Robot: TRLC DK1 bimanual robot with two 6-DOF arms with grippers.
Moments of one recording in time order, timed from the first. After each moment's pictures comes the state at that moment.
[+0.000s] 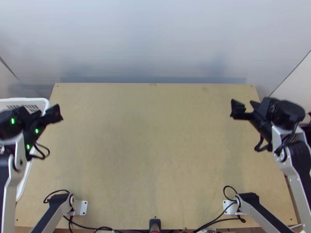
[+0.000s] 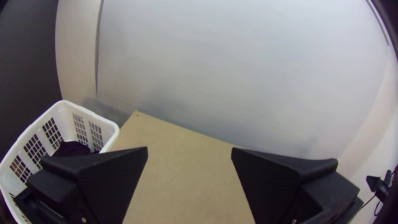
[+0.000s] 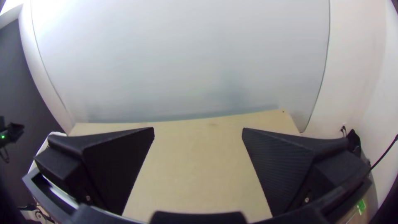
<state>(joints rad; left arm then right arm) 0.16 0.87 1.12 -0.60 0.04 -0.27 0.09 0.98 1.11 -0.48 -0.04 0.19</state>
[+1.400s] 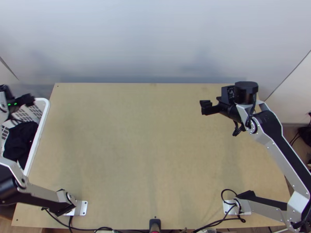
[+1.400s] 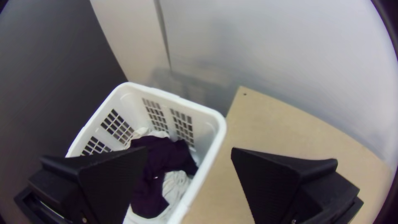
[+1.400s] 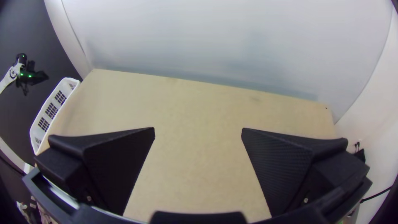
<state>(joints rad) 0.59 1.59 1.50 -0.59 -0.06 0.13 0.33 1.31 1.29 -0.58 -0.05 0.10</state>
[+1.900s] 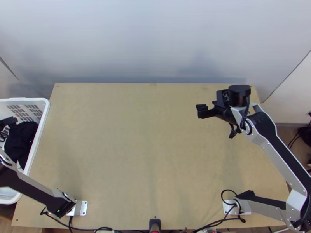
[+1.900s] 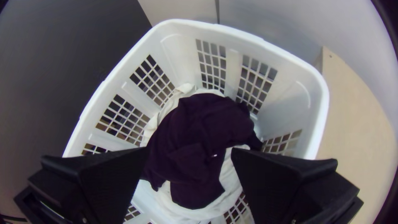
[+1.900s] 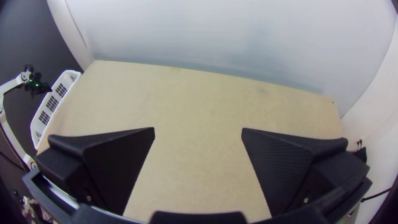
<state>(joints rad) 0.88 1.94 1.58 -0.53 -0.08 0.32 0.36 1.32 1.25 -0.56 -0.05 0.11</state>
